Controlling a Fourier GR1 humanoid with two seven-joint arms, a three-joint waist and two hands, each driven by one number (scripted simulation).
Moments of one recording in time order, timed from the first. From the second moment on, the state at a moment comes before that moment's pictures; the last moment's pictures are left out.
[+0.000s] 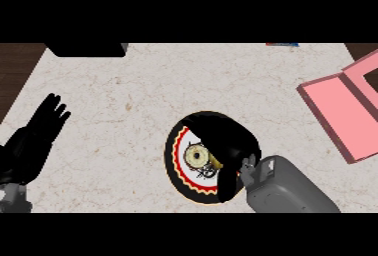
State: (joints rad) left arm -0.03 0.45 -0.01 -1.60 0.44 0.11 0.18; right arm -0.55 -0.19 0.59 -1.62 0.46 0.58 0.66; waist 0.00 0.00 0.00
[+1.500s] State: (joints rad) left arm -0.02 0.31 0.11 -1.65 0.31 -0.01 0.25; right arm -0.50 -0.01 0.56 -1.45 0.81 0.60 0.52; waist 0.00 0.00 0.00
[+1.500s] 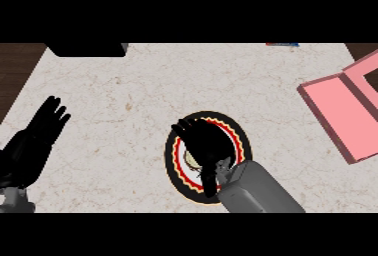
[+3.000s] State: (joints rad) left arm -0.03 0.24 0.18 -1.66 0.24 -0.07 0.29; right arm -0.55 -0.01 0.62 -1.16 0.85 0.44 0.41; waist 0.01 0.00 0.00
